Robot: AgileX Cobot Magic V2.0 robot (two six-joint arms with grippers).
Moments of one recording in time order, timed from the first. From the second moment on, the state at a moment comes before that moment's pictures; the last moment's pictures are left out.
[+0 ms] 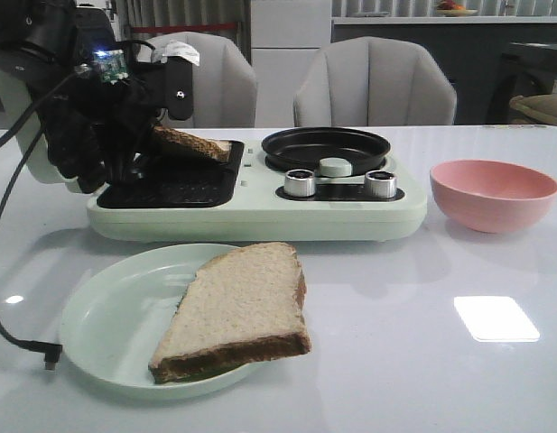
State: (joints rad) left arm -0.31 2.08 -1.44 1.50 0.11 -0.21; right arm 0.15 -0.01 0.03 -0.01 0.08 0.10
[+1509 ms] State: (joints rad) left arm -0.35 2.02 -1.36 1.41 0.13 -0.34; right arm 0.15 -0.01 0.03 -0.01 0.08 0.11
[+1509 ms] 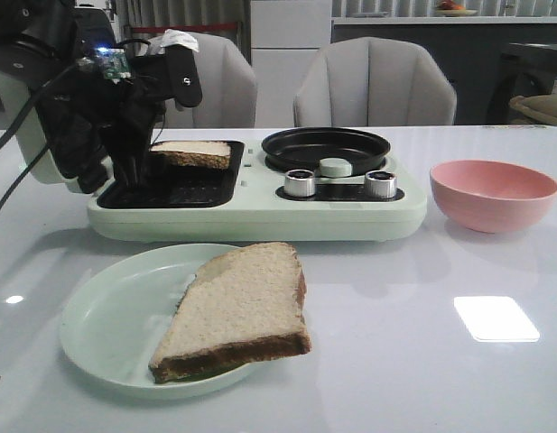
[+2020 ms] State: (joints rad) left arm -0.37 1.85 -1.20 1.34 0.12 -0.35; right arm 0.15 -0.01 0.03 -0.01 0.08 0.11
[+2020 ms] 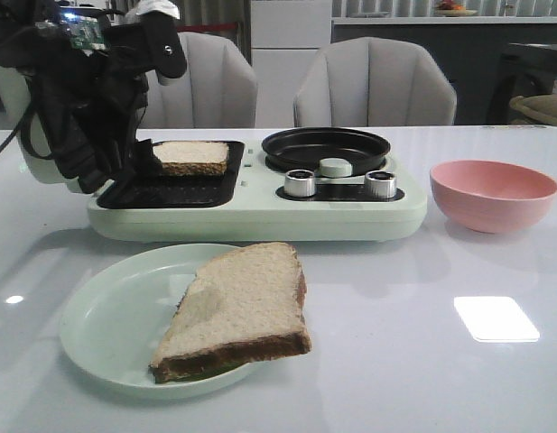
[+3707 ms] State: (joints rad) left arm -0.39 0.19 -0.51 0.37 0.39 -0.35; right arm 0.15 -0.01 0.03 -0.01 0.08 0.11
